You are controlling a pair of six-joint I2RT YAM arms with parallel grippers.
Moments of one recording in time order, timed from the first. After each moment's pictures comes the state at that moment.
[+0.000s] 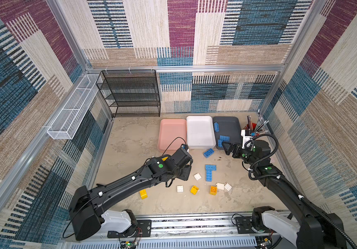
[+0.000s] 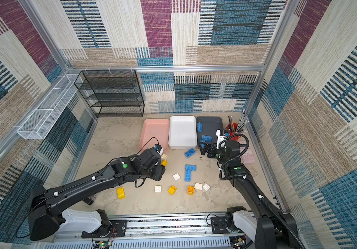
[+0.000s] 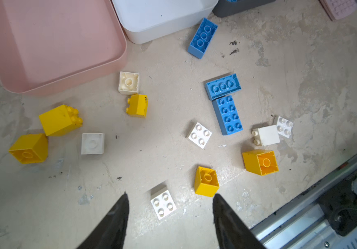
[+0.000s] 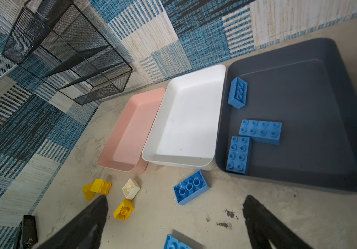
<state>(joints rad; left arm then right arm) -0.99 1.38 1.13 -0.74 -0.20 -0.51 0.12 1.04 0.53 0.12 -0.37 0.43</state>
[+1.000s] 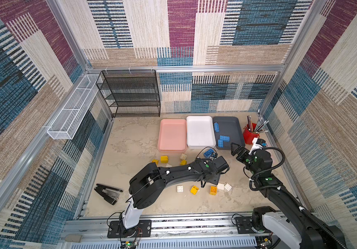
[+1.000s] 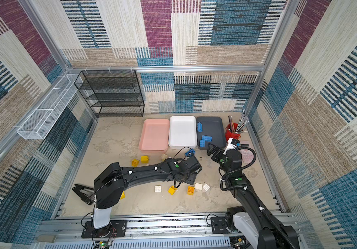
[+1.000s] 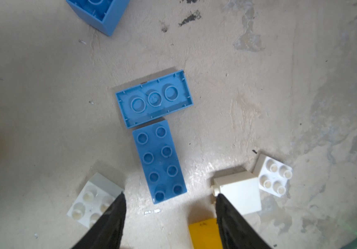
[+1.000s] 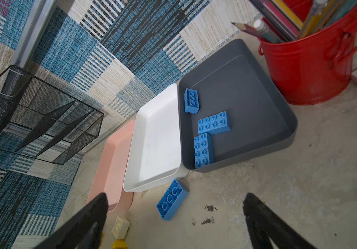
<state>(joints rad) -1.14 2.02 1.52 -0.67 -0.20 -0.69 0.12 0.91 0.40 0.22 -0.09 0.70</state>
